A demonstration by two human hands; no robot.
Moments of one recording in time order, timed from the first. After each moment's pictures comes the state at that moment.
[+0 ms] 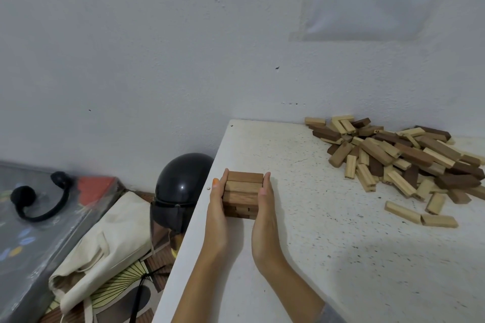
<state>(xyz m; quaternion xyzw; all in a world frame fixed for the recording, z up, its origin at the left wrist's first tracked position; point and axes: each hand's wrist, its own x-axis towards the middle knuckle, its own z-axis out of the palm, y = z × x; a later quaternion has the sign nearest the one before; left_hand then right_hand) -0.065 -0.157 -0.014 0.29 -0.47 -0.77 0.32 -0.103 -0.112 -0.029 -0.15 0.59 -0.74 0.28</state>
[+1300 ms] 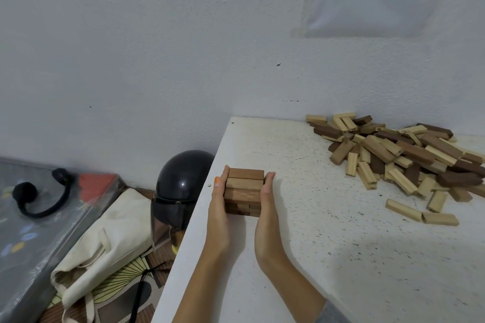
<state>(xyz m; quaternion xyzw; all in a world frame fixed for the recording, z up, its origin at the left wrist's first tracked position) -0.063 -0.146 0.002 0.31 -0.49 -0.74 0.33 -0.104 -0.111 -0.028 -0.13 0.55 -0.76 0.32</state>
